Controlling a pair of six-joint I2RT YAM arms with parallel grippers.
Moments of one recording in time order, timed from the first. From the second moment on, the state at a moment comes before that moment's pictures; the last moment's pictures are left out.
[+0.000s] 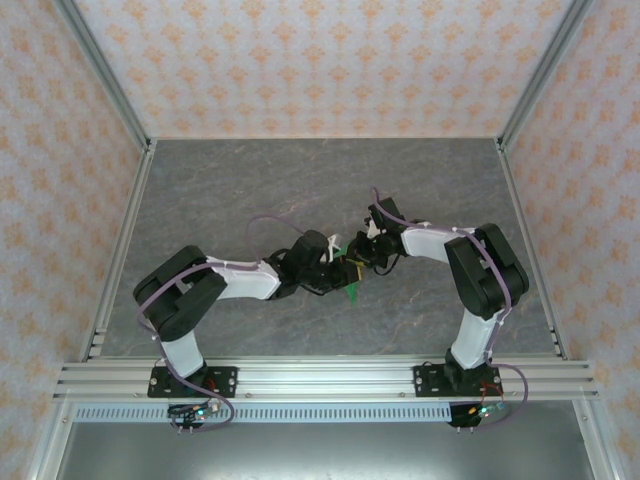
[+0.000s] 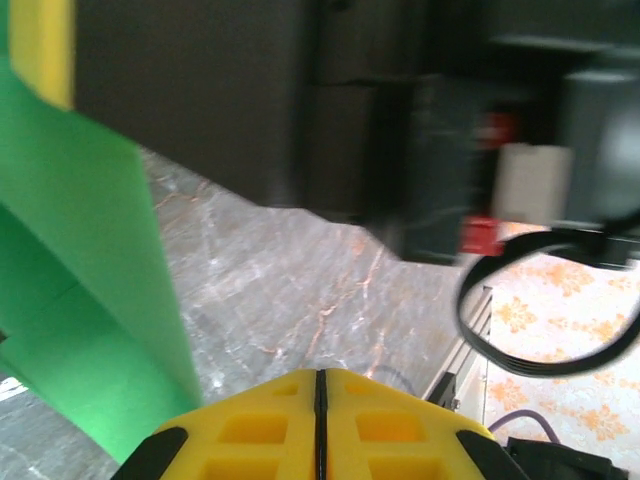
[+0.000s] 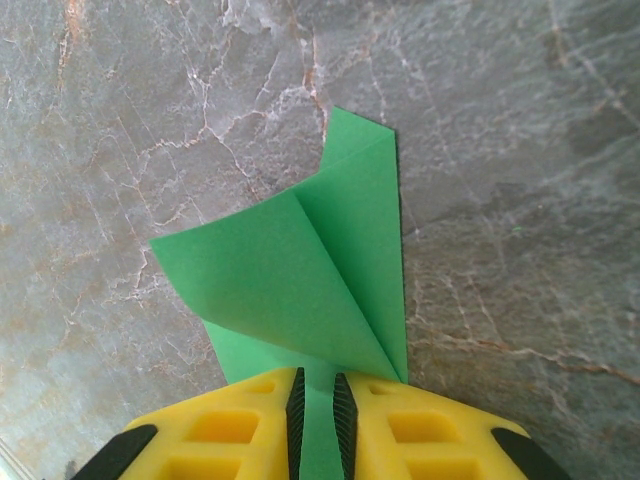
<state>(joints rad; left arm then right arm) -0.78 1.77 0.81 0.33 0.42 -1.11 0.44 1.81 0.96 -0.26 -0.45 0.73</state>
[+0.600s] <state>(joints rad) -0.78 1.84 0.81 0.31 0.42 -1.14 0.44 1.81 0.96 -0.26 -0.45 0.73</state>
